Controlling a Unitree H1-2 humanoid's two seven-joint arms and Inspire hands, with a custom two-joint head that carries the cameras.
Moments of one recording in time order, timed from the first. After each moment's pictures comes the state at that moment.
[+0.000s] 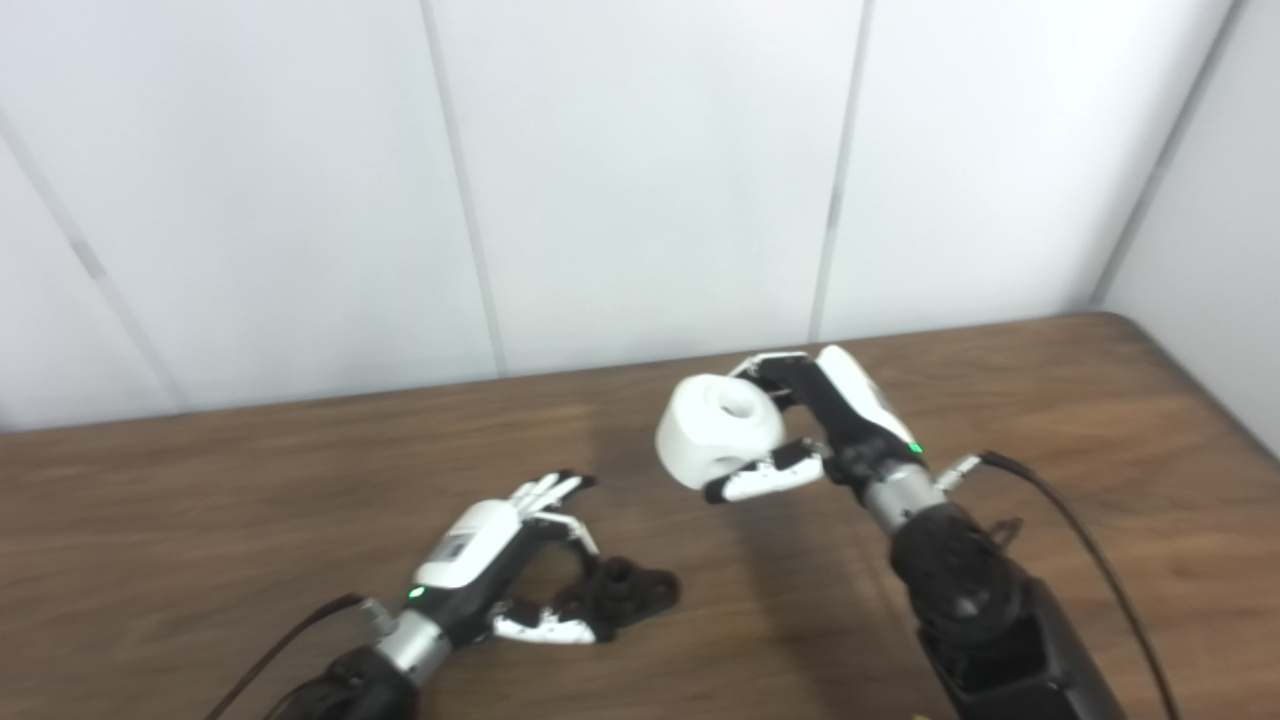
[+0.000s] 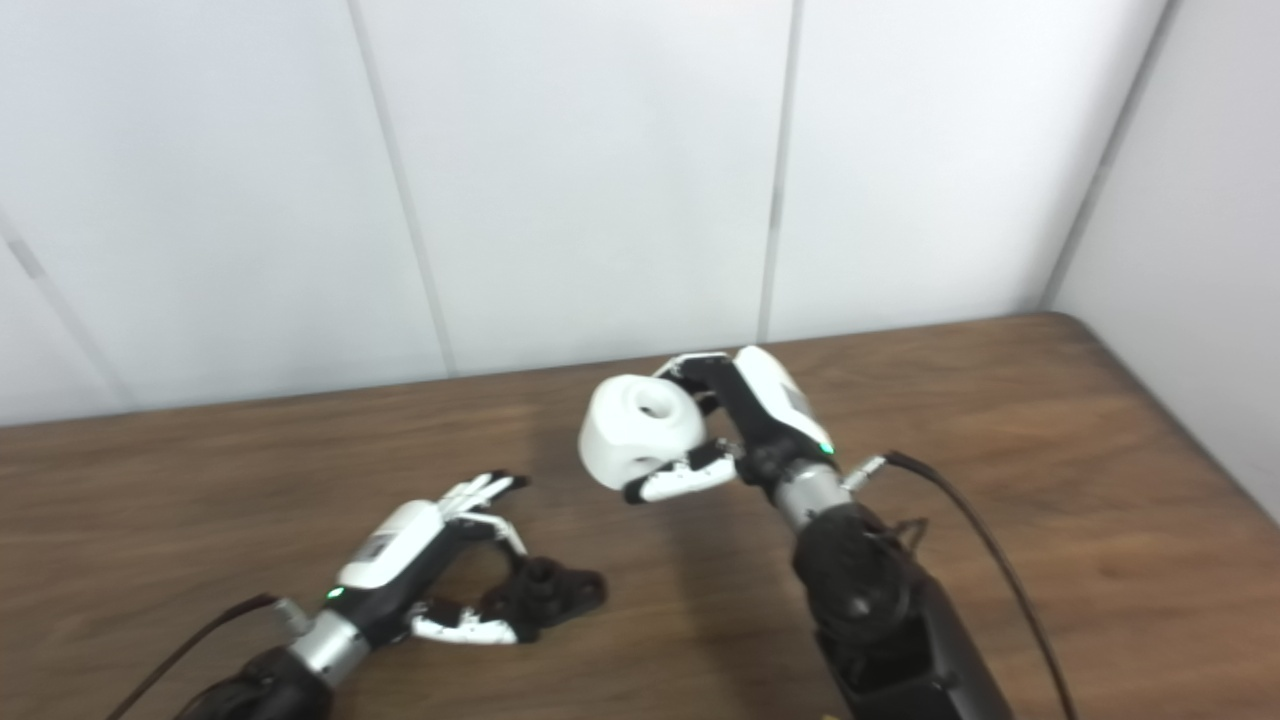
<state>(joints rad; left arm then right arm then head) -0.37 0.27 -0.42 0.39 0.59 -0.39 -0.03 -0.33 -0.26 0.19 -0.32 -0.53 0.47 0.19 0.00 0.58</state>
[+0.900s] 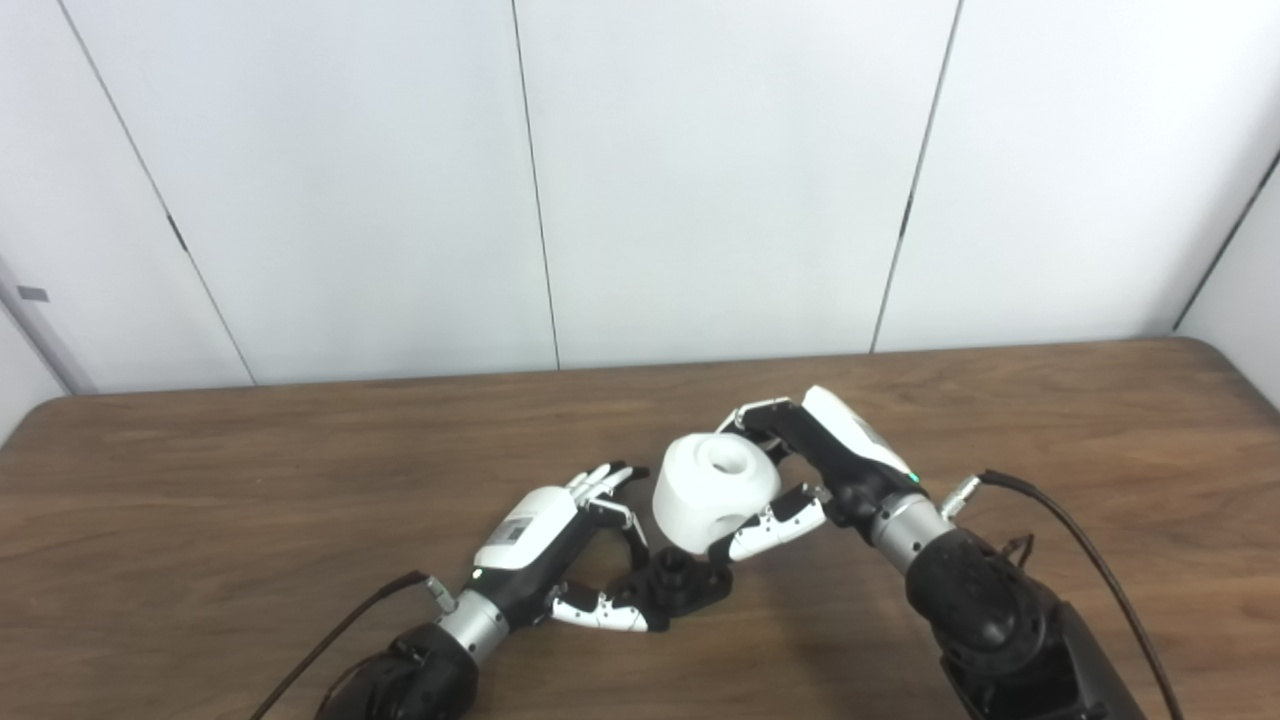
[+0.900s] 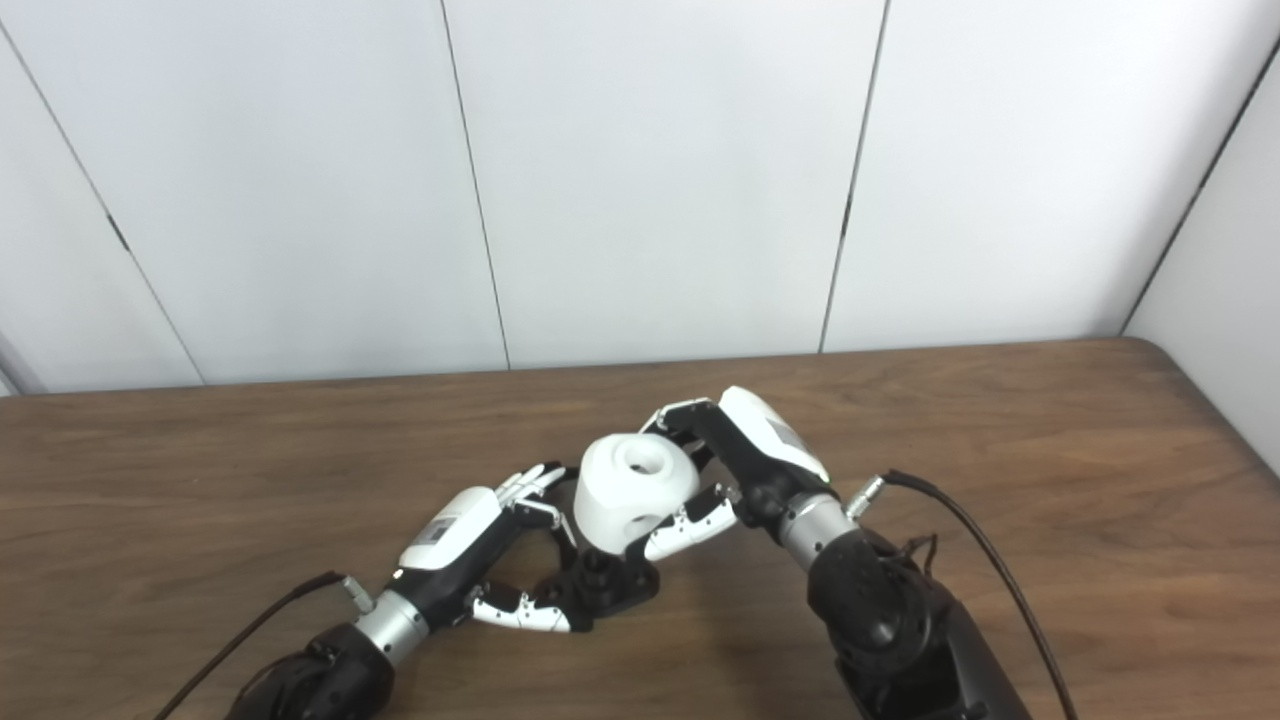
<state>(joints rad) -0.38 0.24 -0.43 0.38 0.59 -0.33 -0.03 -0.35 -0.28 0.28 -0.30 -0.54 0.46 0.33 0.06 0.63</state>
